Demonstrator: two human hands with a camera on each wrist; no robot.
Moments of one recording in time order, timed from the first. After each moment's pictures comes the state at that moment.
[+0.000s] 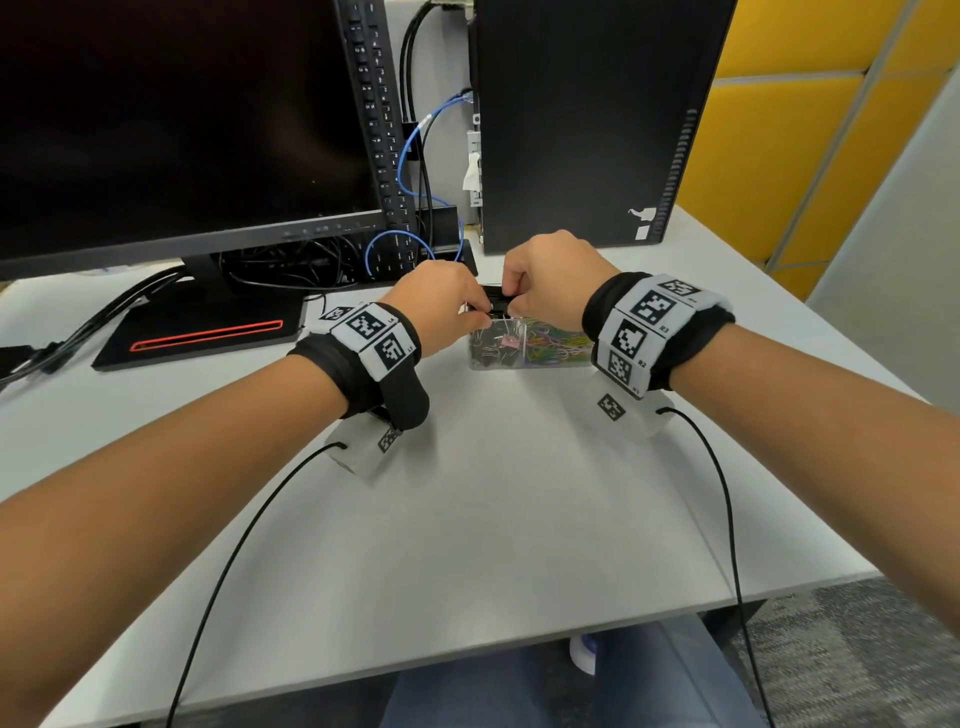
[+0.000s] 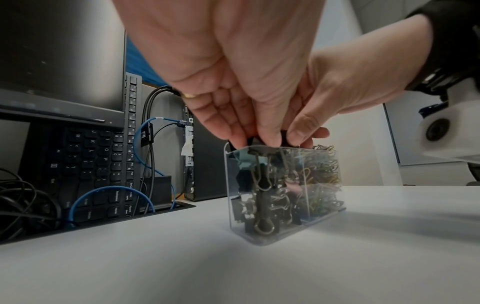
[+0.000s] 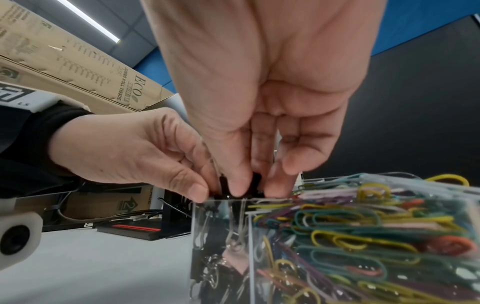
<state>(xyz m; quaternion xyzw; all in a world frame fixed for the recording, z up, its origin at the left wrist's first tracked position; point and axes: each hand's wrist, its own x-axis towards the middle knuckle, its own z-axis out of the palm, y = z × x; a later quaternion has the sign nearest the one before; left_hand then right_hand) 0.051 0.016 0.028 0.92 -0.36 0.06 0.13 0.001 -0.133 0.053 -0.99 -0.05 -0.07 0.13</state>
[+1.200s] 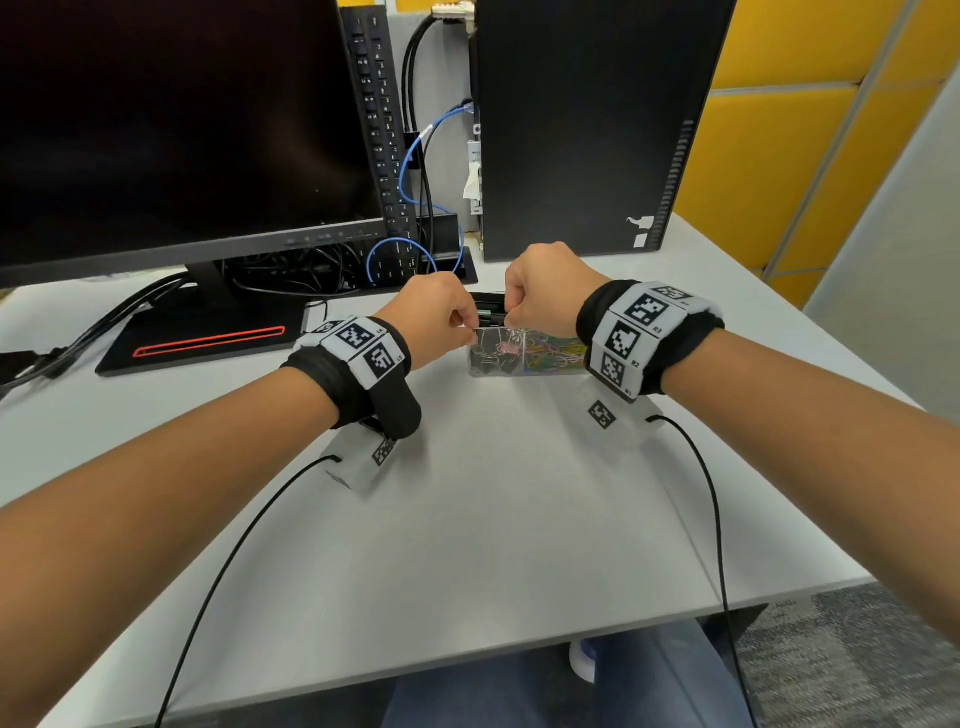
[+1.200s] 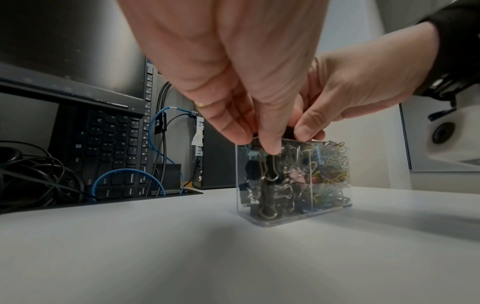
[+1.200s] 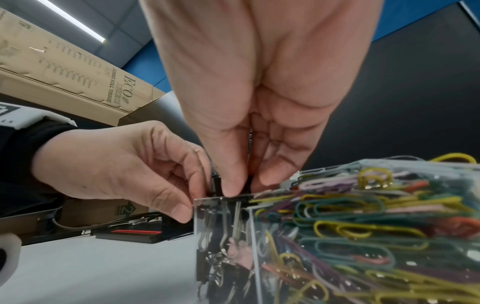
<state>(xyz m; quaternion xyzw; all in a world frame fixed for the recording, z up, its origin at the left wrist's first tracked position) 0.050 0.022 0.025 0.93 -0.34 0.06 0.15 0.004 -0.128 0.053 -0.99 -0.05 -0.06 0.12</state>
